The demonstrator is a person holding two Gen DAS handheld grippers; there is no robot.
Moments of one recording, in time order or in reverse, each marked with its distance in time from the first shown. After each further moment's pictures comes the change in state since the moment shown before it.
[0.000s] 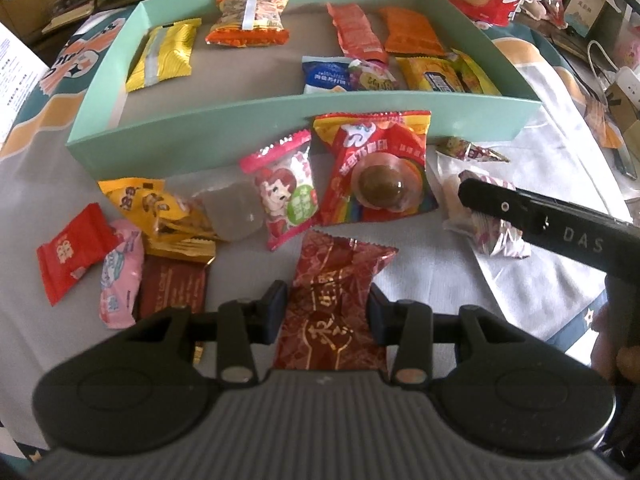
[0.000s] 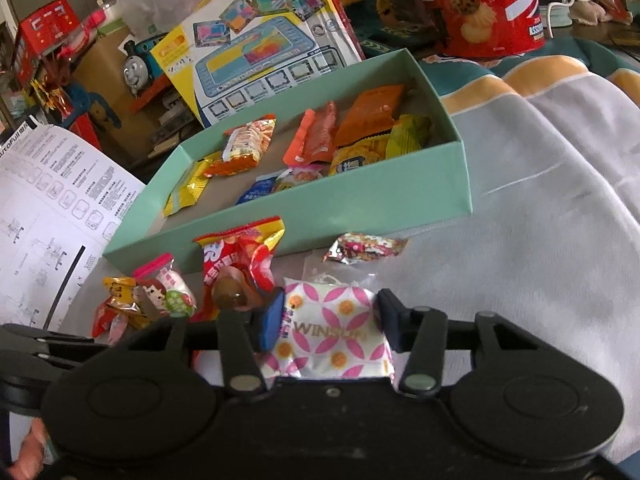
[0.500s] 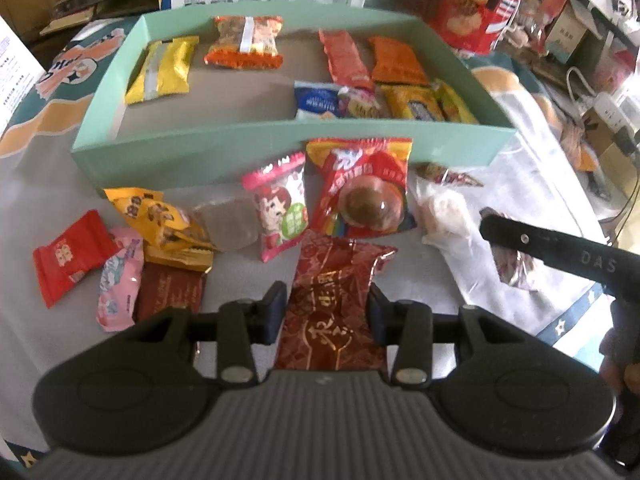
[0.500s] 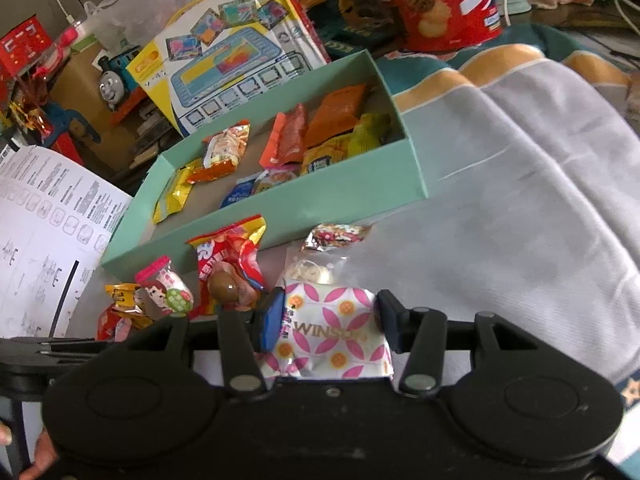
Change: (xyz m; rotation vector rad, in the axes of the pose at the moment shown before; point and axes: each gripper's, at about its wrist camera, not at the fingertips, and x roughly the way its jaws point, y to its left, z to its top) left arm -0.020 0.011 -0.003 -0.028 -0.074 -0.083; right arm -0.038 -0.007 -0.001 0.082 0.022 -0.064
